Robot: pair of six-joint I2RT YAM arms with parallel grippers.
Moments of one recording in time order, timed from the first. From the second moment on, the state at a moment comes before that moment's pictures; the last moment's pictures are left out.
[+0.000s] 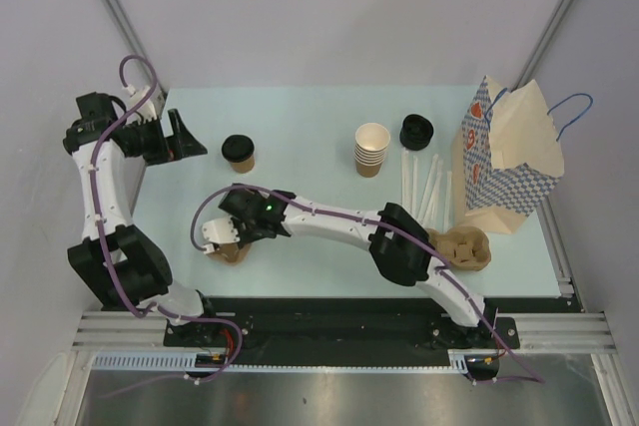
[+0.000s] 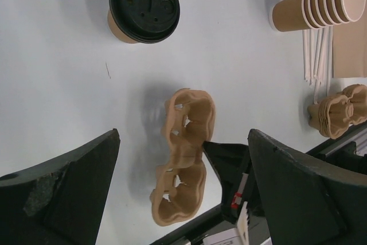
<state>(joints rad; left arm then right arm) 0.42 1.52 1.54 -1.04 0.77 0.19 1.18 2.32 2.05 -0.69 0.04 -0.84</state>
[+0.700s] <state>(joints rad) 0.46 1.52 1.50 -1.03 0.83 0.24 1.24 2.43 2.14 -0.61 0.12 -0.90</state>
